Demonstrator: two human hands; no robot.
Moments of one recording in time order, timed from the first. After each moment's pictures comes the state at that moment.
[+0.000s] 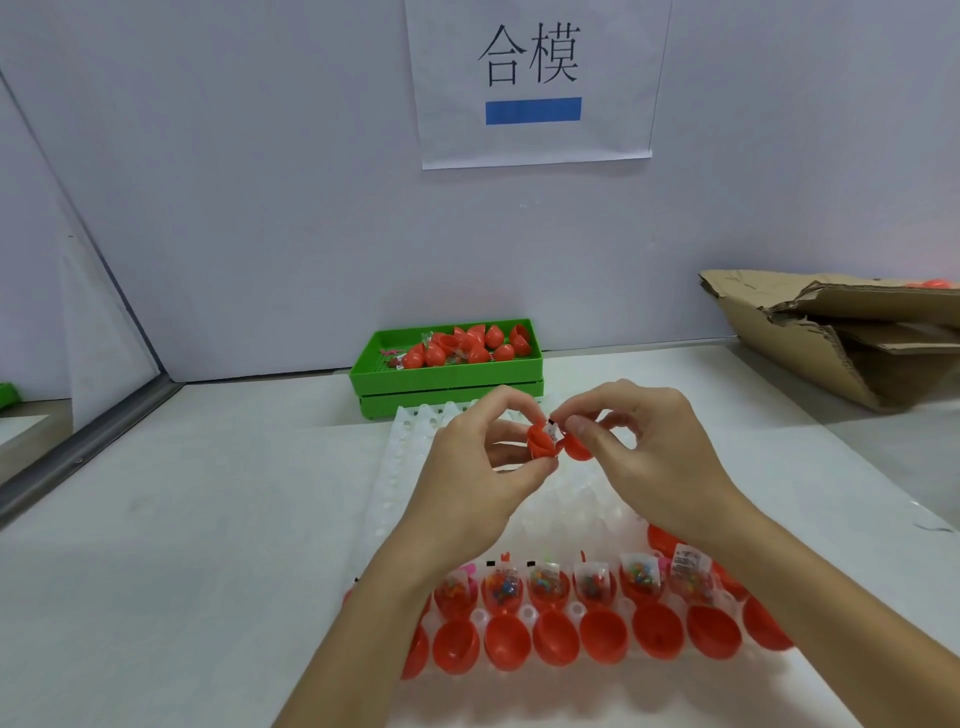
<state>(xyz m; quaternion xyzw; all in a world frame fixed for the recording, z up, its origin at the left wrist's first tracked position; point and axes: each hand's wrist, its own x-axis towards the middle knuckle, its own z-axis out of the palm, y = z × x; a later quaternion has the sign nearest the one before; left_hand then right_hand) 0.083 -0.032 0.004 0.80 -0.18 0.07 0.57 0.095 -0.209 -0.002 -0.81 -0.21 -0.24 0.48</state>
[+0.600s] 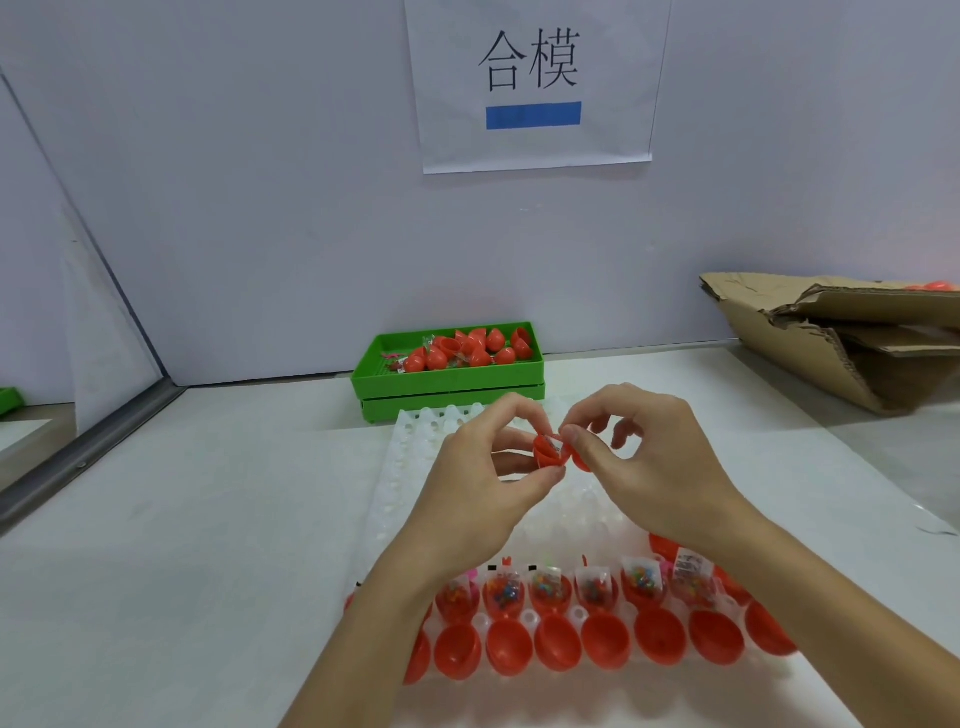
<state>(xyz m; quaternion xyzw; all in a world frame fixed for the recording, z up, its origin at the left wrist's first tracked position) 0.083 -0.031 0.002 0.80 -0.21 0.05 0.56 0.092 -0.207 -0.001 -0.84 -0.21 -0.26 0.43</state>
